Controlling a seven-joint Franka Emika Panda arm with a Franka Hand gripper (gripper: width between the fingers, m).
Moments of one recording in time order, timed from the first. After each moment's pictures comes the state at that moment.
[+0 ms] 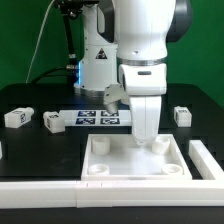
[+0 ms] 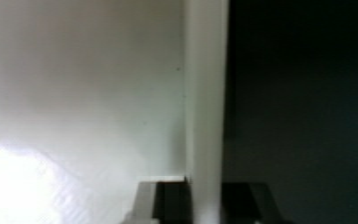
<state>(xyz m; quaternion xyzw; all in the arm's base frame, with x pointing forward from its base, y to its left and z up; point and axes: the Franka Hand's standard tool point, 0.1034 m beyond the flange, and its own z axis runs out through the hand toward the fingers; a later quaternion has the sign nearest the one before) 0.495 0.064 0.017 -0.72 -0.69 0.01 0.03</state>
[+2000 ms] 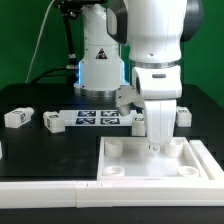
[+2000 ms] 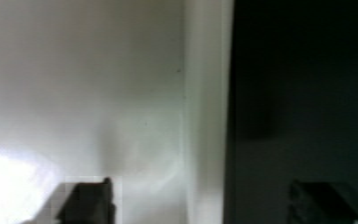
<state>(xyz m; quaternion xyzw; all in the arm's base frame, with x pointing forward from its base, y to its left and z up) 0.503 0.083 0.017 -0.72 -0.69 0.02 0.04</state>
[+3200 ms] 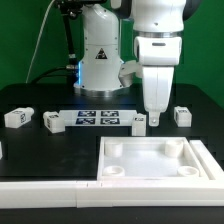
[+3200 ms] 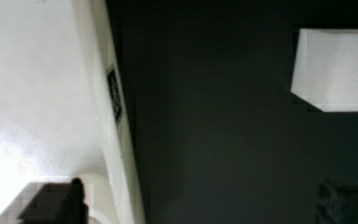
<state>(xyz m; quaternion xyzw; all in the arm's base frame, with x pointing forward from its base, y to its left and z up) 0.474 0.087 0.064 -0.76 -0.65 0.02 0.02</state>
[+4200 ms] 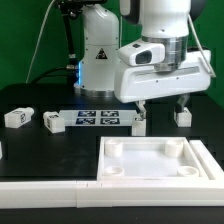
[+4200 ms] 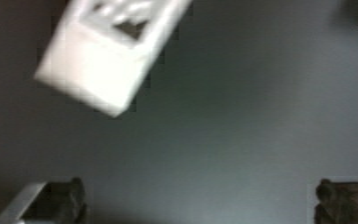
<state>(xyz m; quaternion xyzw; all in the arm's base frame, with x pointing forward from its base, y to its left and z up) 0.423 0.122 0.047 -0.99 -0.09 0.04 0.03</state>
